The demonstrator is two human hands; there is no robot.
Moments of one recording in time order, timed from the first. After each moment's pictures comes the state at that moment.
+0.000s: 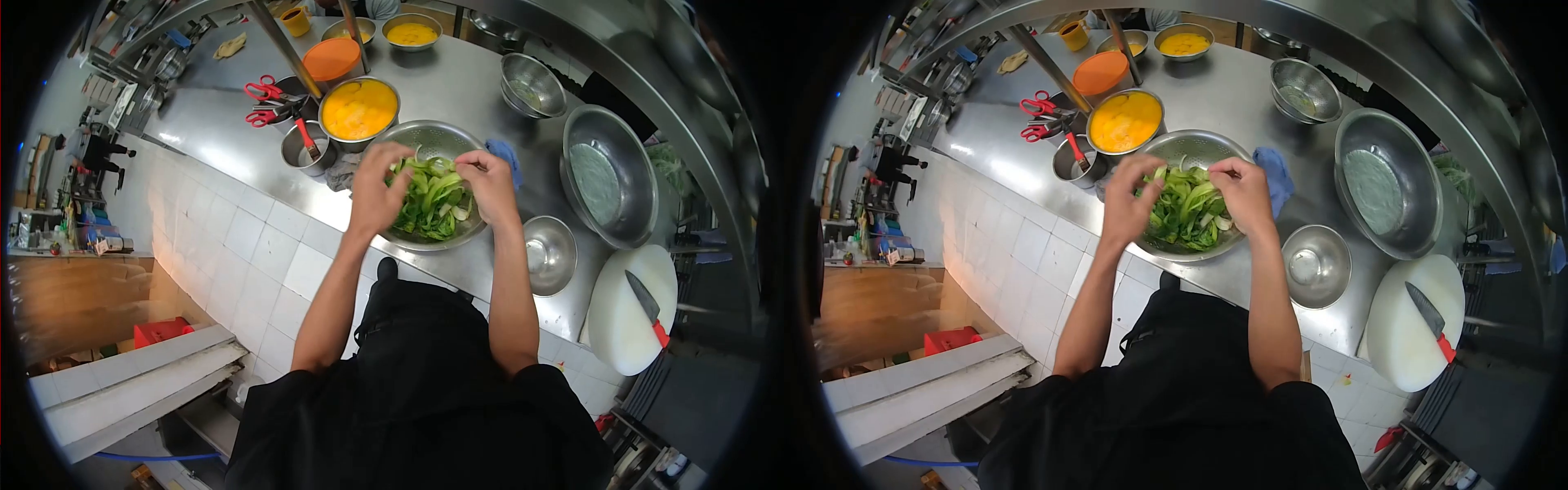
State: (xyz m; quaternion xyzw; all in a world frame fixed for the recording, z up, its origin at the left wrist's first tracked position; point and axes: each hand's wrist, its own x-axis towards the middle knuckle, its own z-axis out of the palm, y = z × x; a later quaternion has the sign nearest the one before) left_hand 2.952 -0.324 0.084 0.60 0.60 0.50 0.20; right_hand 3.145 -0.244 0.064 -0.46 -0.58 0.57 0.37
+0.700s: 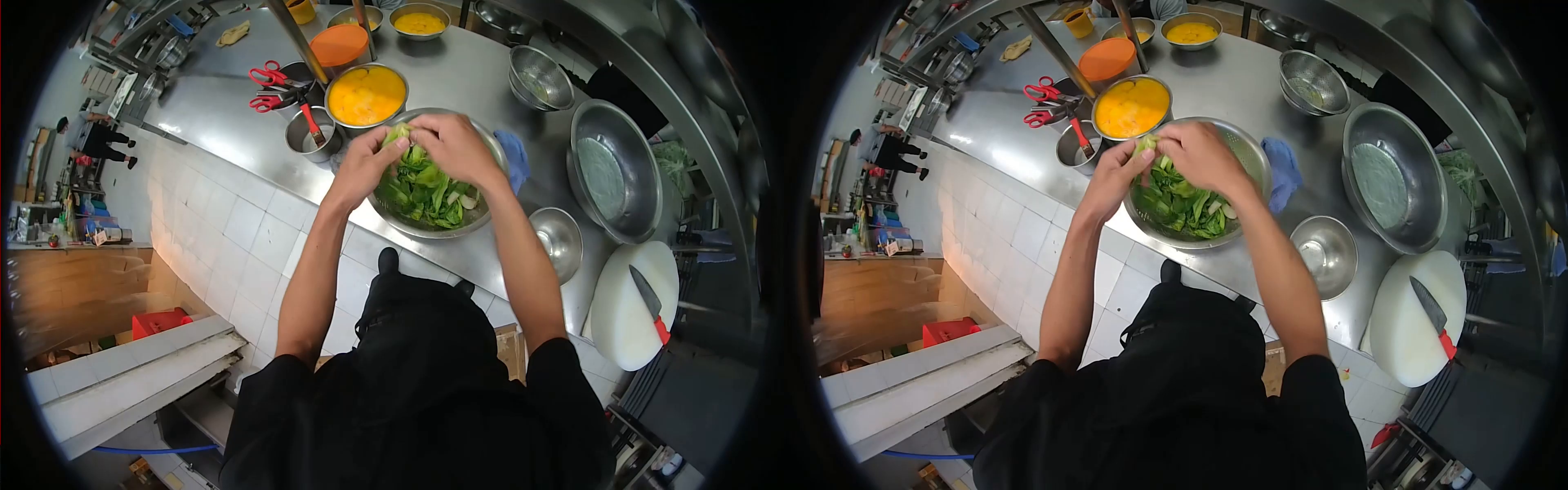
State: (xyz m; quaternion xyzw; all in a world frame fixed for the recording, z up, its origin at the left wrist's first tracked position) left_hand 2.917 -0.318 0.096 0.47 0.53 0.49 0.50; right_hand 3.084 -0.232 0.116 -0.27 -0.83 0.39 0.30
